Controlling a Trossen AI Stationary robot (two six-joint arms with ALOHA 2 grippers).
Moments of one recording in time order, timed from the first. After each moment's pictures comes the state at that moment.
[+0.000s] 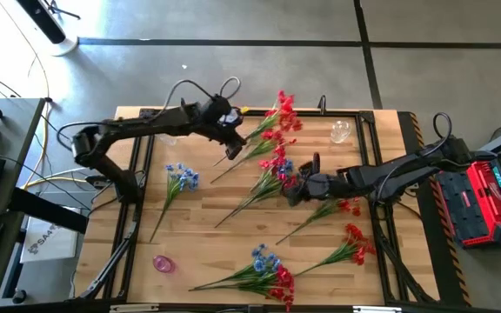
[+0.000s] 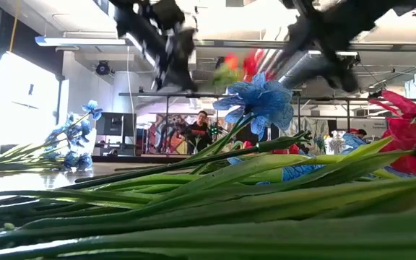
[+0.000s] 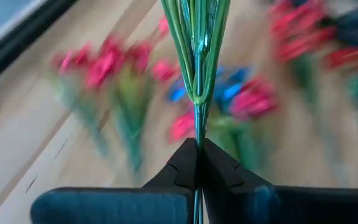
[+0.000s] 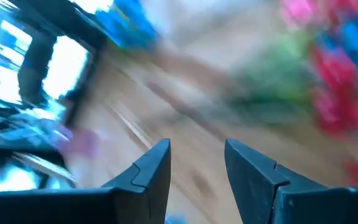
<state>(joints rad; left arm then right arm) 0.41 1.56 1.22 -0.41 0.24 -0.16 0.21 1.27 0.77 -0.11 0.33 1.18</state>
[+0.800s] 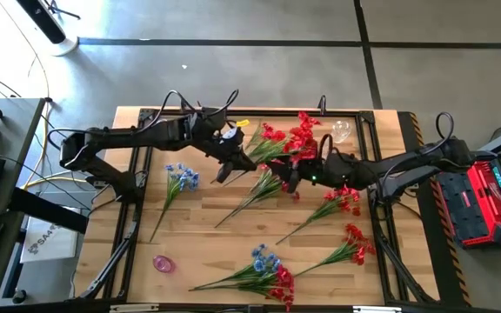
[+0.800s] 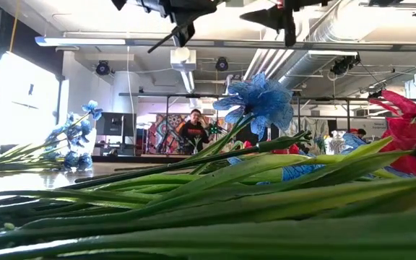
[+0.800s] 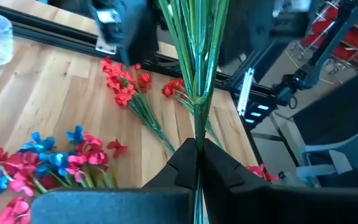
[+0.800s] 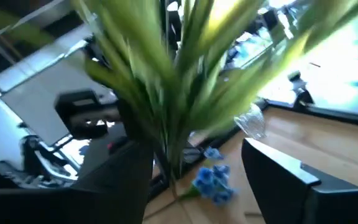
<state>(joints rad) 0.21 1.46 1.22 -0.23 0.49 -0.19 0.13 1.27 0.77 0.53 0.43 0.54</state>
